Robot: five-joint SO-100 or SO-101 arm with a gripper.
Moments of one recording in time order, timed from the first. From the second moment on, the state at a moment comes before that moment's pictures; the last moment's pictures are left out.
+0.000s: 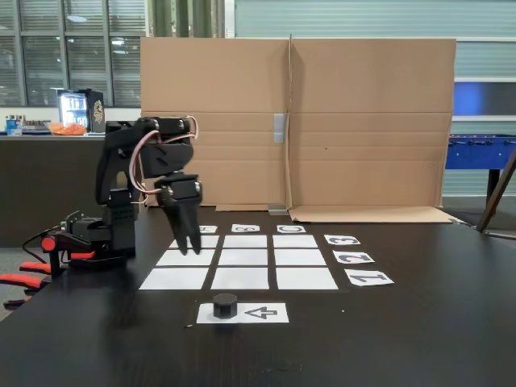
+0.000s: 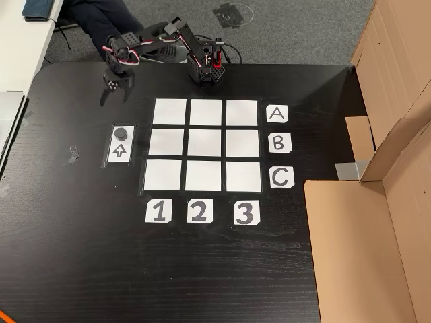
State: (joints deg) arm 46.6 66.1 58.8 84.6 6.0
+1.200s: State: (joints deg) arm 41.6 41.9 40.0 84.6 7.0
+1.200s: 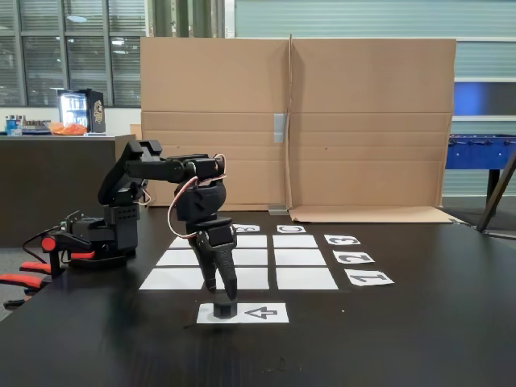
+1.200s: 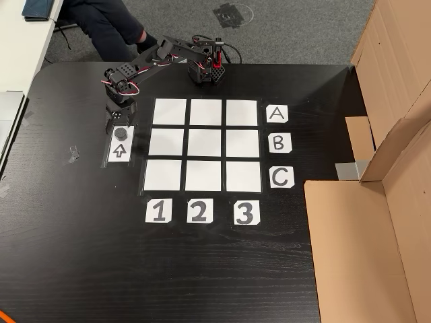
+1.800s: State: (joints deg) arm 41.2 37.6 37.3 84.6 7.0
